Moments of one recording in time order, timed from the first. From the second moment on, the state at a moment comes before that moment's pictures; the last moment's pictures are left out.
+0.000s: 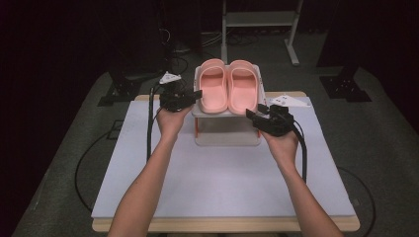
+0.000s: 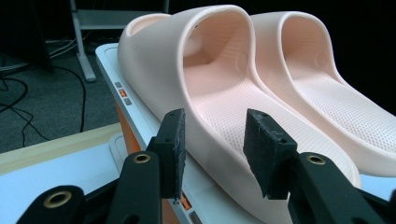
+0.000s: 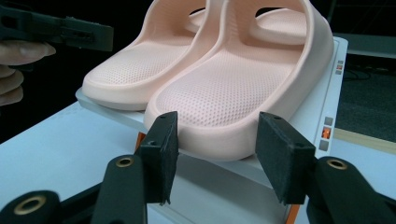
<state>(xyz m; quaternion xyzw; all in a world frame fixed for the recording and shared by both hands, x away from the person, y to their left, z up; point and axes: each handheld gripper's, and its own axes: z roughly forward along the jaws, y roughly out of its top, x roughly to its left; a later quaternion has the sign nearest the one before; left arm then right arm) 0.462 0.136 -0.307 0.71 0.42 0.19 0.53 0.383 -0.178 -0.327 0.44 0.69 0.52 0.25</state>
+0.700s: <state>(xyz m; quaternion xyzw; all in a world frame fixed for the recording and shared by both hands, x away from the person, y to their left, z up) 0.464 0.135 -0.309 0.71 0.42 0.19 0.53 0.393 -0.180 -0.324 0.44 0.69 0.52 0.24</state>
